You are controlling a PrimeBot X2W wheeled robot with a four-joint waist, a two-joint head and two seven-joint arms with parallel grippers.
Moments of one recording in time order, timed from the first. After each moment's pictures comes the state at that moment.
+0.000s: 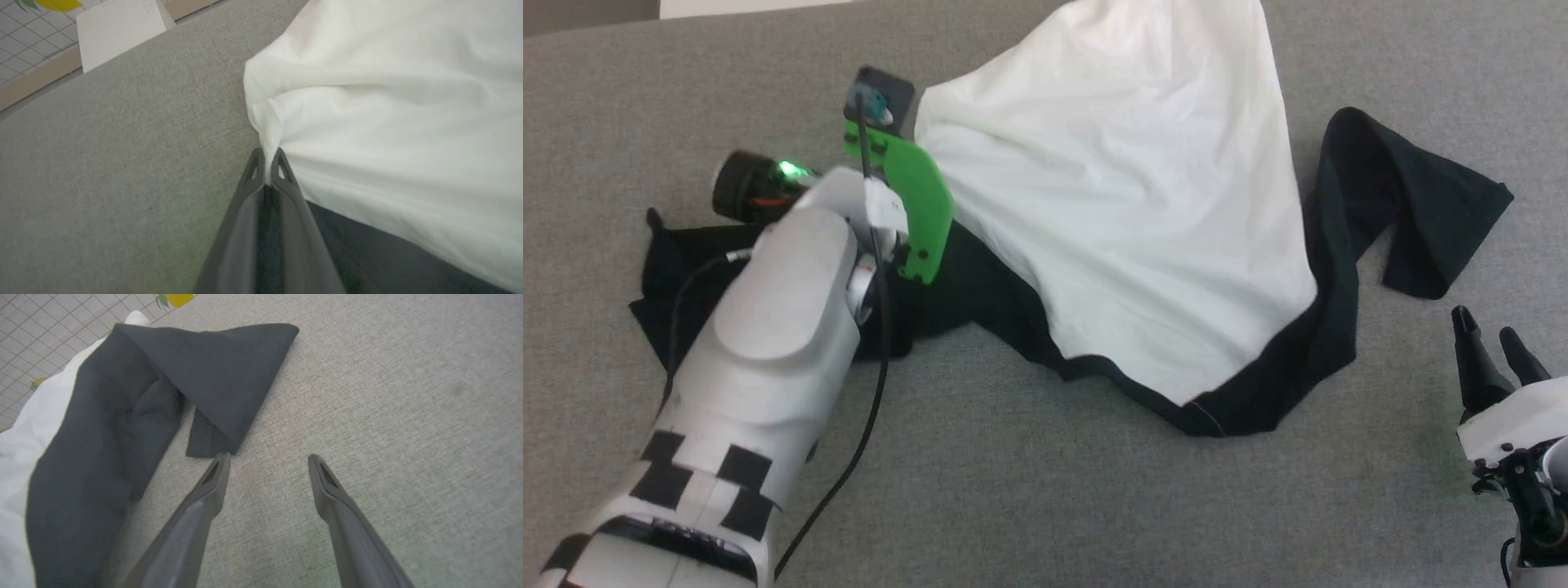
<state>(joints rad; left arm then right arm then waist) -0.91 0.20 -0.50 0.70 -0.32 -0.04 0.40 -0.18 -0.05 -0.37 0.11 0.43 0.13 0.30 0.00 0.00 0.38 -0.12</state>
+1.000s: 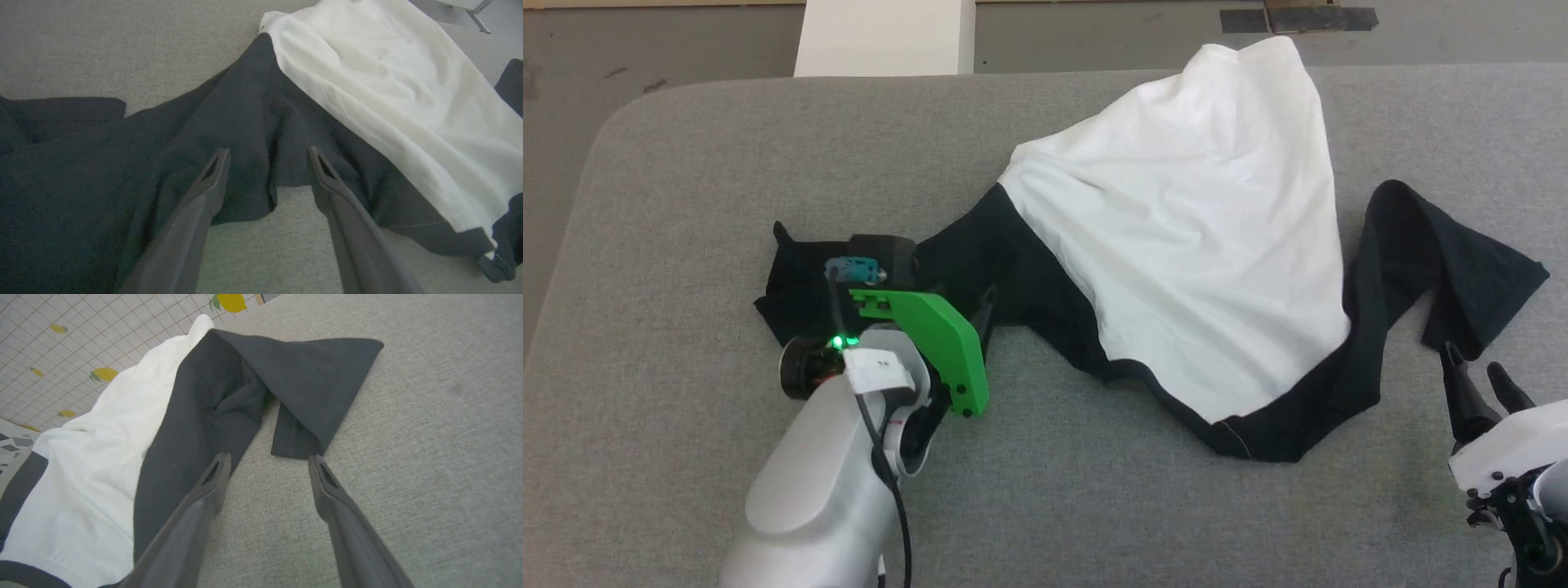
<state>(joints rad) -0.51 0.15 -0.39 0.38 -0.55 0.06 0.31 -0.13 -0.05 -0.36 0.11 0.42 0.13 0.33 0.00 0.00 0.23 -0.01</state>
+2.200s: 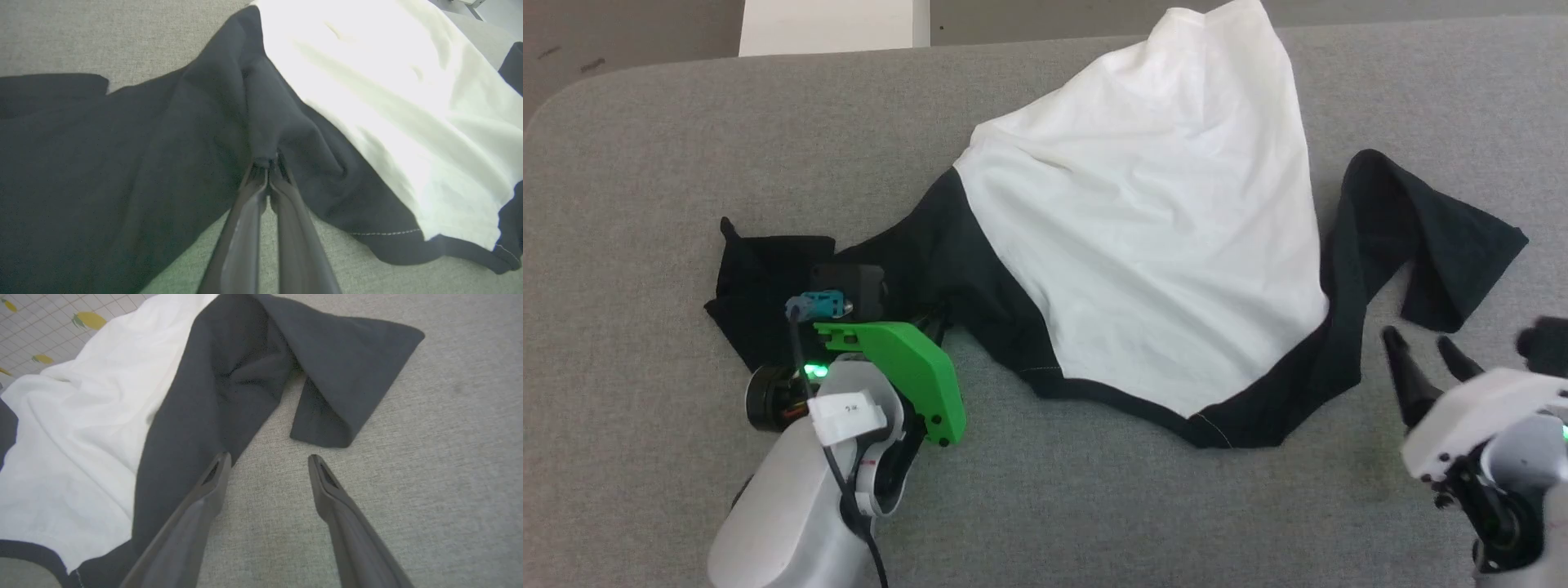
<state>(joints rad) -0.38 0.22 -0.39 0.14 -0.54 0.14 0.34 -0.14 -0.05 -0.26 0.04 0.32 0.13 0.41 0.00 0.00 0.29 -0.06</state>
